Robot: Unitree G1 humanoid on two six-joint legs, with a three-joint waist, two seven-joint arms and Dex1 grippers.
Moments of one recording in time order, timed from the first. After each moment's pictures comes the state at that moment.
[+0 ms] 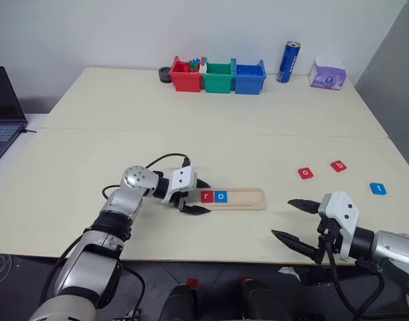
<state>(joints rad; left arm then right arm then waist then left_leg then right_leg) -0.67 0.49 -0.26 0.60 -0.04 -0.14 -1.39 0.22 -0.80 -0.20 -0.81 0.59 0.68 0.68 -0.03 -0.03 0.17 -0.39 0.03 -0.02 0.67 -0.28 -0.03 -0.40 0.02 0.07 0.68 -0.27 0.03</state>
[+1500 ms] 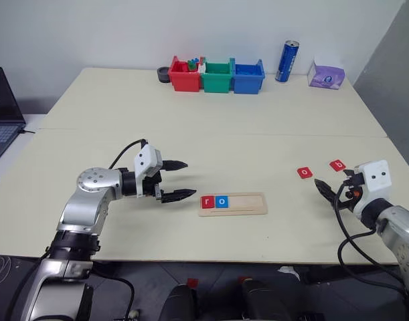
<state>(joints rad) -0.42 0.64 -0.01 0.06 -0.34 0.30 -1.23 -0.06 -0.64 -0.28 -0.27 0.37 0.60 0.37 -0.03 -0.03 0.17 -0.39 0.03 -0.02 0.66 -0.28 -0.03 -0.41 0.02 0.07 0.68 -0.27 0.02</state>
